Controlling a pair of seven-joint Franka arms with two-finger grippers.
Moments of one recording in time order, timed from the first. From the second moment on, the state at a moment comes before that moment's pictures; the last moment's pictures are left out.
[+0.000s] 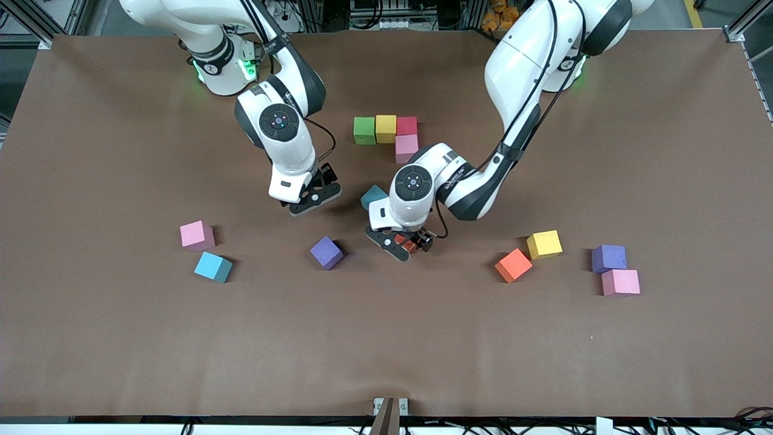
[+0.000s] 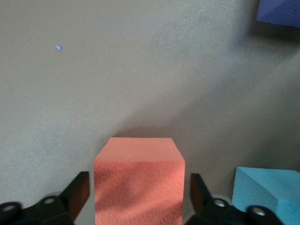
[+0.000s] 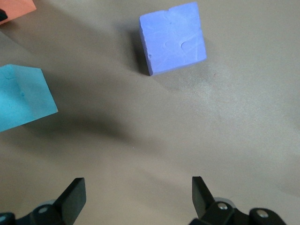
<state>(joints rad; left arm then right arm) -0.59 0.86 -0.18 -1.39 0.14 2.27 -0.12 0.68 0.30 -0.07 -2.08 -0.02 2.34 0.11</state>
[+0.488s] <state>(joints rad) -0.59 0.86 -0.17 -1.37 0.14 2.28 -0.13 0.68 0.30 -0.07 -2.08 -0.02 2.34 0.11</state>
